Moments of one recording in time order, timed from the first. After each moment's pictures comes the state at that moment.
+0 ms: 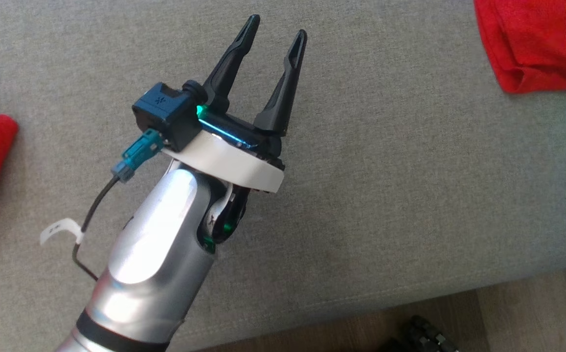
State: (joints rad) left arm -0.60 0.05 -0.55 0.16 -0.45 0.00 -0.26; right arm -0.88 -0.57 0.22 0.84 0.24 0.13 -0.13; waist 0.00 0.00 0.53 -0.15
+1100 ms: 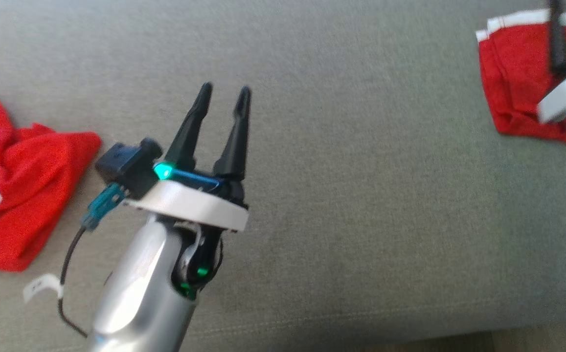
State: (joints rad) left arm -0.39 0.04 -0.43 0.13 -0.52 0.00 -0.26; right arm -0.78 -0.42 0.20 0.64 0.27 0.13 -0.17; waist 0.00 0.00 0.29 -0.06
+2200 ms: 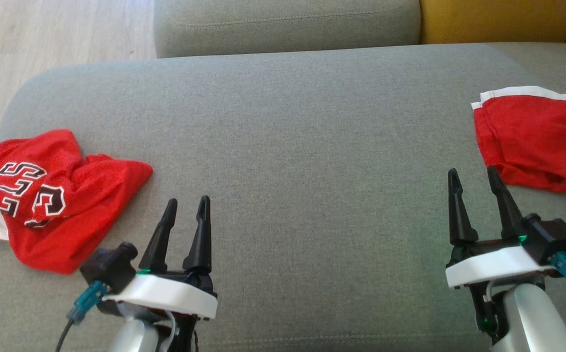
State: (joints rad) left arm -0.02 0.05 -0.30 0.12 -0.49 0.00 -0.26; right arm -0.12 -0.07 0.04 0.27 0.17 0.13 -0.25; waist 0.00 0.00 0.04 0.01
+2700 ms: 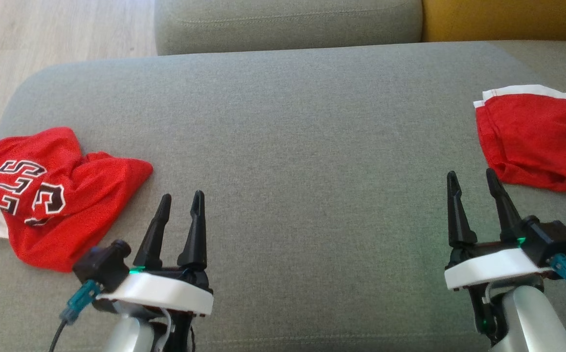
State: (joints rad) left arm -0.02 0.05 -0.28 0.10 -0.49 0.00 -0.26; right arm -0.11 -0.07 0.04 0.27 0.17 0.13 -0.25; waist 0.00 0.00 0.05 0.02
